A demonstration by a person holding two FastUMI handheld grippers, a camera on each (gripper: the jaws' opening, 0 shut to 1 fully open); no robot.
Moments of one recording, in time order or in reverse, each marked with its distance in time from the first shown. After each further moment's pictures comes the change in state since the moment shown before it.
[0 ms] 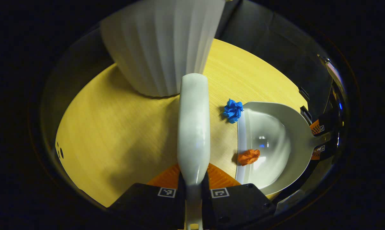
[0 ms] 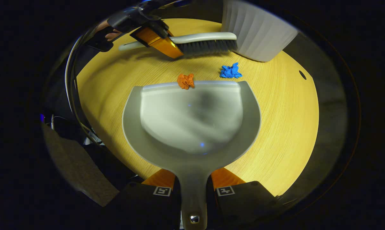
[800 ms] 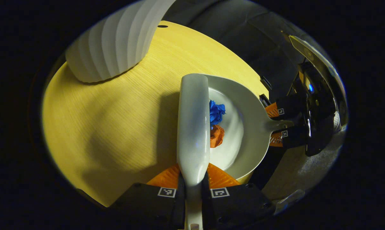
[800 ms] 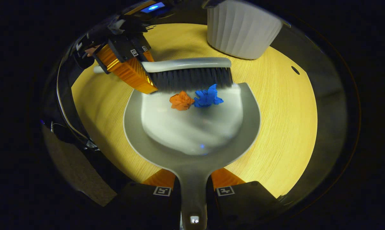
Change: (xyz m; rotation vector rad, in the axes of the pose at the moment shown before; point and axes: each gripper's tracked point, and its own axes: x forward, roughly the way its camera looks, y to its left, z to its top) left arm -0.022 -0.091 -0.020 -0.095 0.072 -0.342; right arm 0.006 0.001 0.003 0.059 -0.096 -0.012
